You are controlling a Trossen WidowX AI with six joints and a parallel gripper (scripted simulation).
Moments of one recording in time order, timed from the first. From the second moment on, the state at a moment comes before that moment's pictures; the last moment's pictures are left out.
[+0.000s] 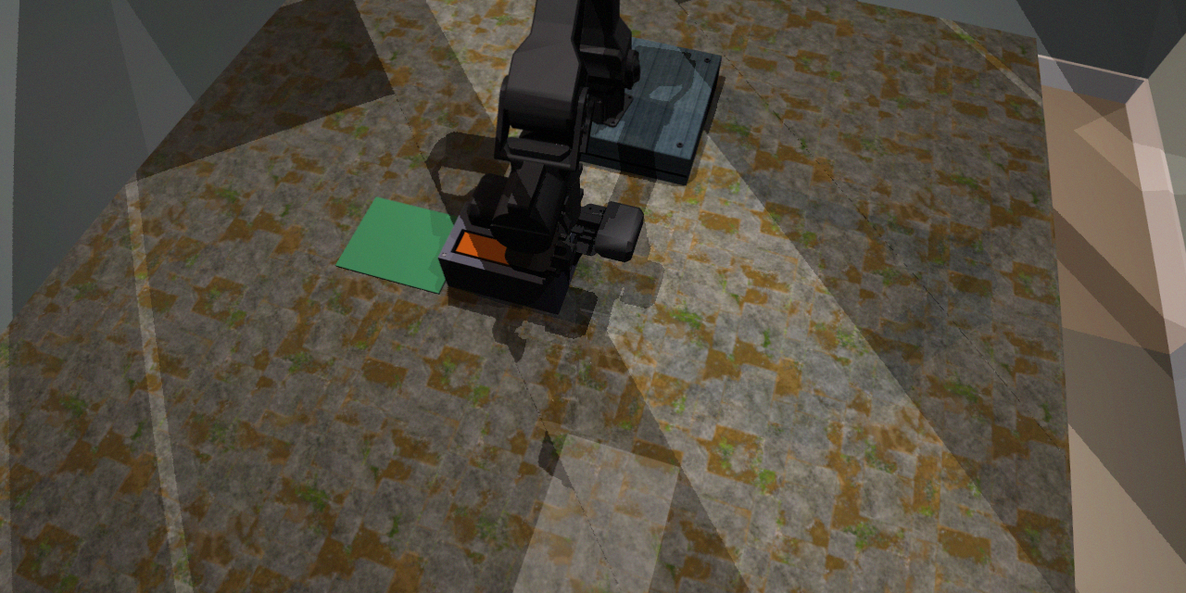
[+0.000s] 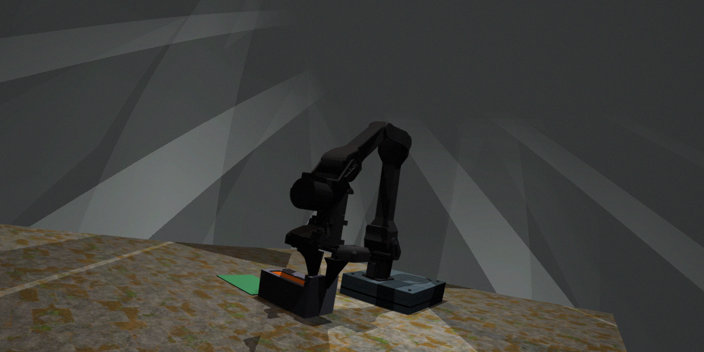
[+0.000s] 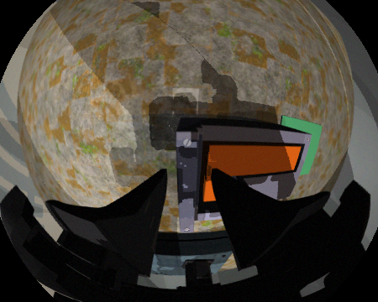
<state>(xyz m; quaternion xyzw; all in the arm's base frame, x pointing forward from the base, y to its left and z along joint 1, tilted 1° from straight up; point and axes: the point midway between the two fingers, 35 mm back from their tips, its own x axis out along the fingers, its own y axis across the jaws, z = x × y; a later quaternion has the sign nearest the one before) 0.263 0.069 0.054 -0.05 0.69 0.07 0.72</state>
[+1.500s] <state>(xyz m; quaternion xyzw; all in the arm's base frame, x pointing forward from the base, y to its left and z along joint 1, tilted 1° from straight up) 0.259 0.077 0.029 -0.06 0.69 0.07 0.72</state>
